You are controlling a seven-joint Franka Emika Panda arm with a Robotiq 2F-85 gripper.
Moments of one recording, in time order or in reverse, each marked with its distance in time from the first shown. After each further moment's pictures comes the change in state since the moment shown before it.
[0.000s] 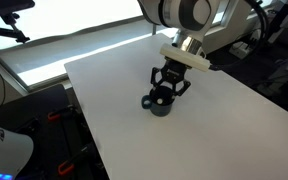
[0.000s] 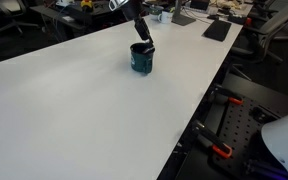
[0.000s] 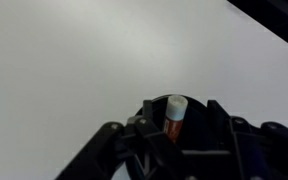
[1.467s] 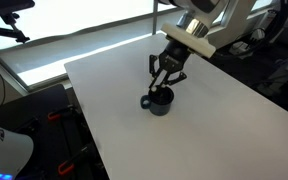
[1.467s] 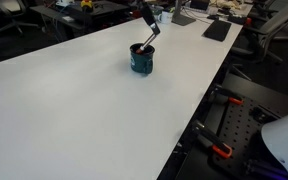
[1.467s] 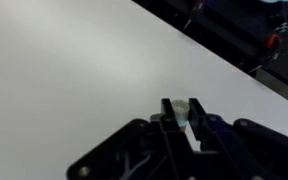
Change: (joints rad) arm -0.022 -0.055 0.015 0.068 0.073 -0.260 -0.004
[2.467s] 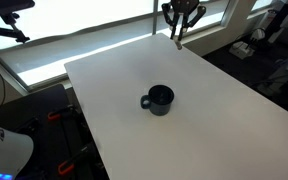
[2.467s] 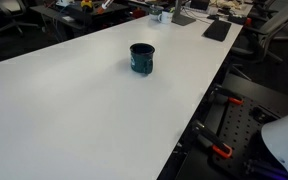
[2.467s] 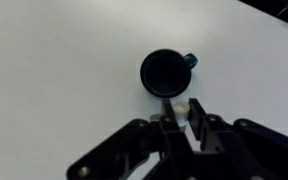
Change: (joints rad) arm 0.147 0.003 0.039 0.331 -0.130 -0.062 0.204
